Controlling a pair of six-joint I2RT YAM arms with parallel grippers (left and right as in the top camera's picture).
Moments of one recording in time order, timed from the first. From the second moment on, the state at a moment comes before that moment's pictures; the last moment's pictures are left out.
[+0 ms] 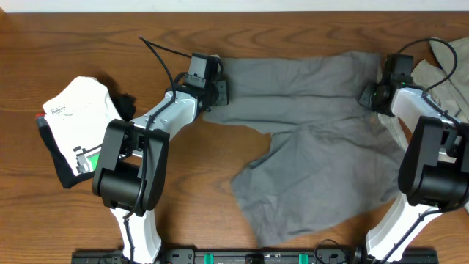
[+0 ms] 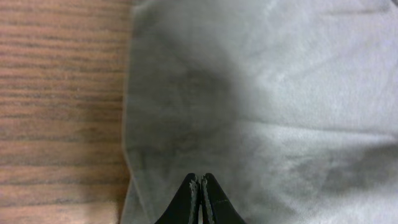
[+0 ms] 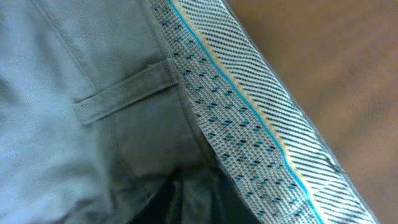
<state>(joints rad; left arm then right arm) -0.30 2.01 1.25 -0.21 0.12 -0.32 -0.18 2.04 1.25 -0.30 0.04 0.29</state>
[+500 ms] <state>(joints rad) -0.30 1.68 1.25 -0.74 0.15 -0.32 -0.18 1.87 1.39 -0.74 -0.01 0.13</state>
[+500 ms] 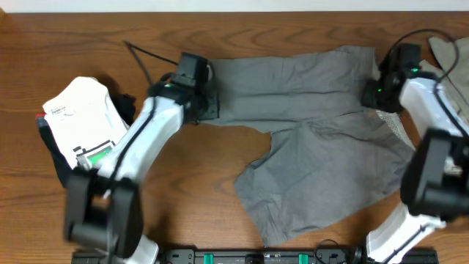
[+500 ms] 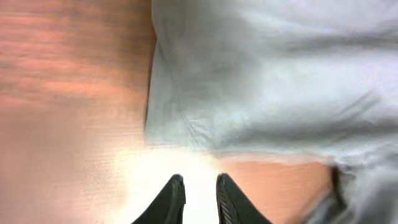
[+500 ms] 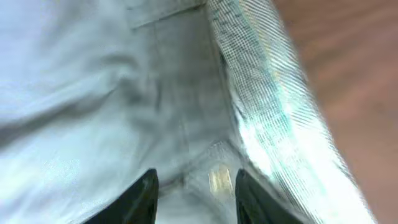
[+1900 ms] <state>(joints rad) -0.49 1.62 0.80 -0.66 0.62 -0.68 -0.18 1.56 1.23 -1.18 0.01 0.12</state>
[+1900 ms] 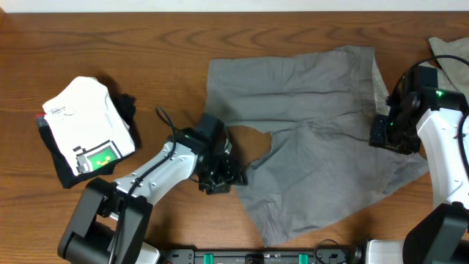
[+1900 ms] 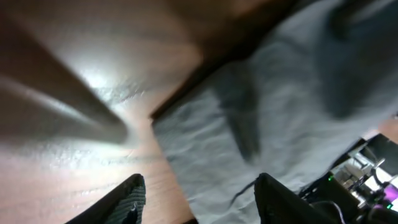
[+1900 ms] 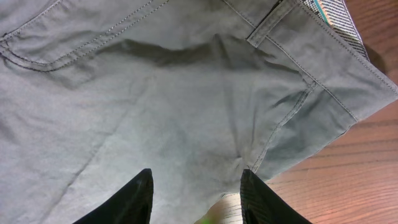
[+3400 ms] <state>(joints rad) -0.13 1.62 0.78 -0.41 0.36 -0.59 -0.18 1.56 1.06 -1.04 -0.01 0.13</state>
